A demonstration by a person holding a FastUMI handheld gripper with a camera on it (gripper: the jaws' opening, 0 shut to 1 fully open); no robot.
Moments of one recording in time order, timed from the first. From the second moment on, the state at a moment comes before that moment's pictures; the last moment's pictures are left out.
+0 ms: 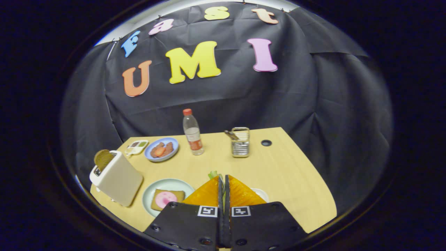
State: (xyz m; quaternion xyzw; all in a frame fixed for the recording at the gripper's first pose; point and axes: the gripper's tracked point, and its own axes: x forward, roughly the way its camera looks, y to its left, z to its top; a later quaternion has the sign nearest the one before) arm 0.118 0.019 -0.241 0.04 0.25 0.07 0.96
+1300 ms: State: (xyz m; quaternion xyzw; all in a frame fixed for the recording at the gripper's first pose) arm 0.124 0.167 -0.332 0.07 0.34 0.13 0.93
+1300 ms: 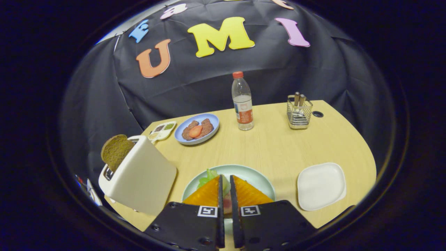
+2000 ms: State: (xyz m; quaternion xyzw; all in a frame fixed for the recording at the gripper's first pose) arm 0.118 0.101 -0.249 0.03 0.24 0.05 0.97
